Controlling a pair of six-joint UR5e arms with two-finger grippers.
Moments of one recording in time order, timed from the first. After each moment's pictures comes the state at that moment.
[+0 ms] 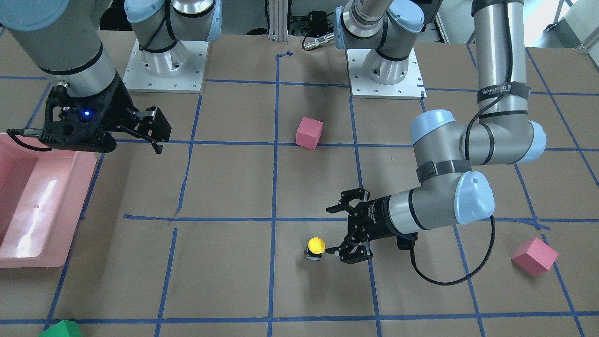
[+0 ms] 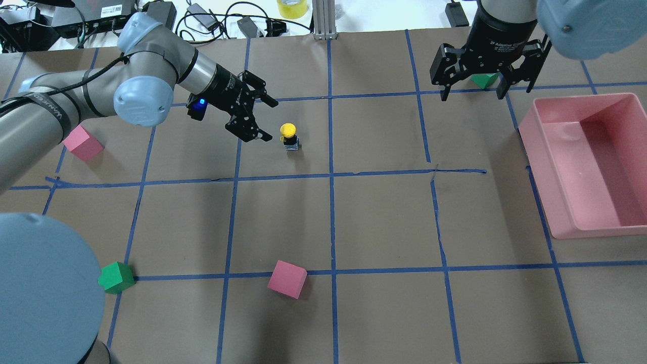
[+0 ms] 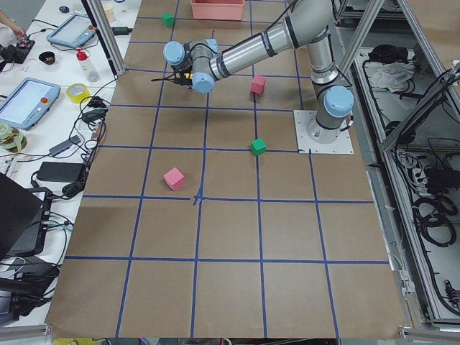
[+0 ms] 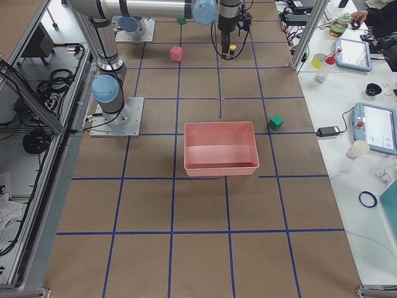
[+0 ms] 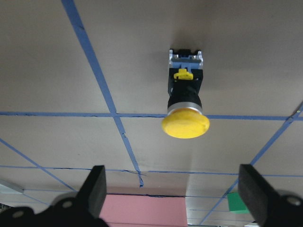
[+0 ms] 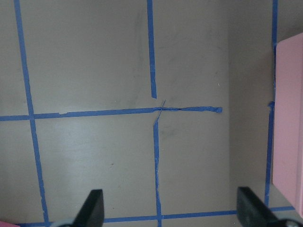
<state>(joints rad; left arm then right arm) -1.51 -2.01 -1.60 -1.21 0.97 -1.34 1.58 -1.45 1.48 -1.59 -1.60 0.05</state>
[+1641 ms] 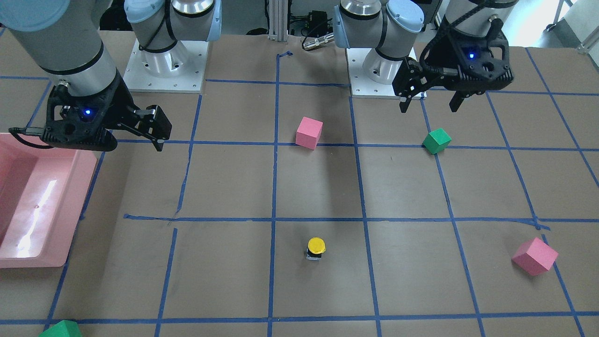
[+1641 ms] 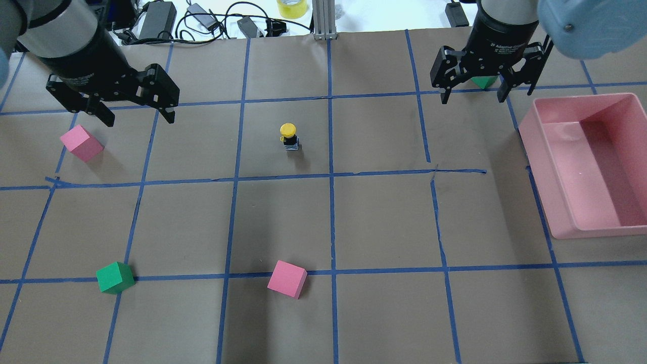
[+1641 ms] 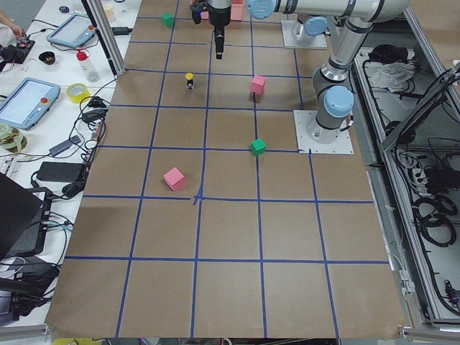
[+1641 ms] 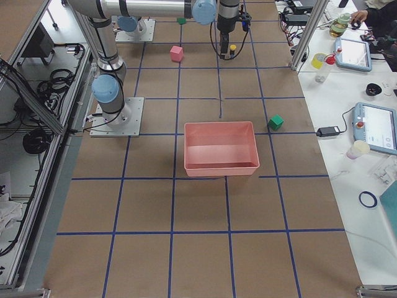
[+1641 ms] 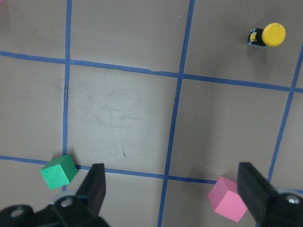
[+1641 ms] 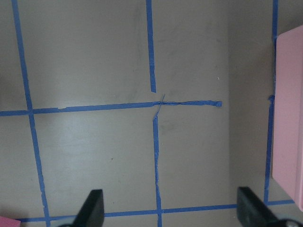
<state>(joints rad) -1.52 -1.50 -1.56 -1.61 1.61 0.04 1.58 -1.45 1.48 -1.57 -1.60 0.05</state>
